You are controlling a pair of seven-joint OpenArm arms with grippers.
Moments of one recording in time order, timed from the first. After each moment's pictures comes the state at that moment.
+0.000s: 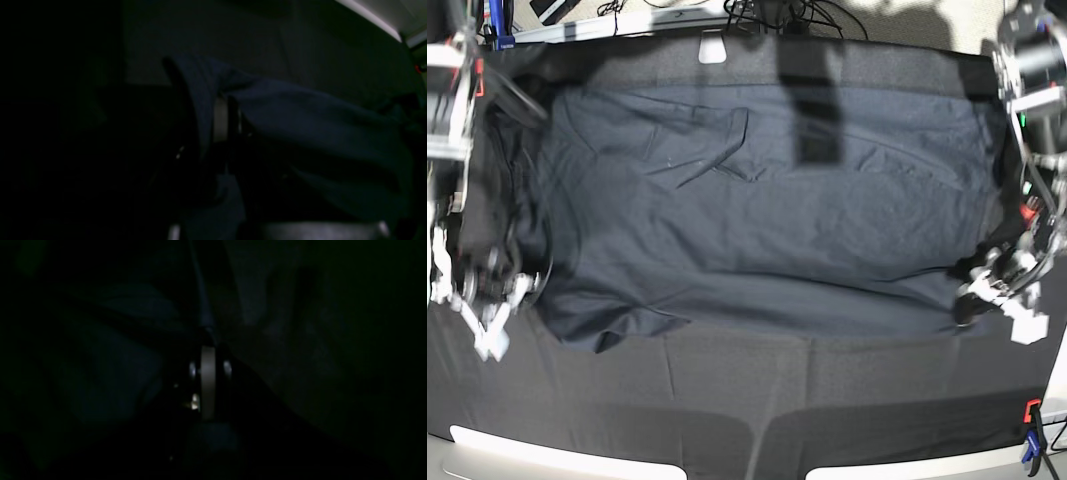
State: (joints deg) left arm -20.1 -19.6 -19.1 54.0 -36.6 -38.3 30.4; right arm 27.1 34.1 2.2 49.4 28.8 37.0 -45.6
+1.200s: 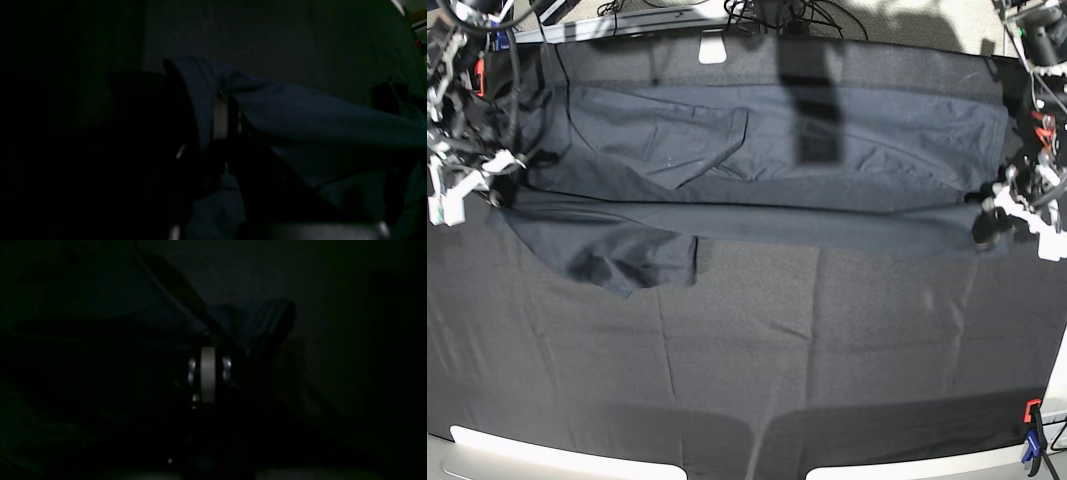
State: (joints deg) left arm -1.9 -19.4 -28.3 66.8 -45.4 -40.5 42.6; right arm -11.2 20.1 39.9 88.6 29.4 37.3 -45.6
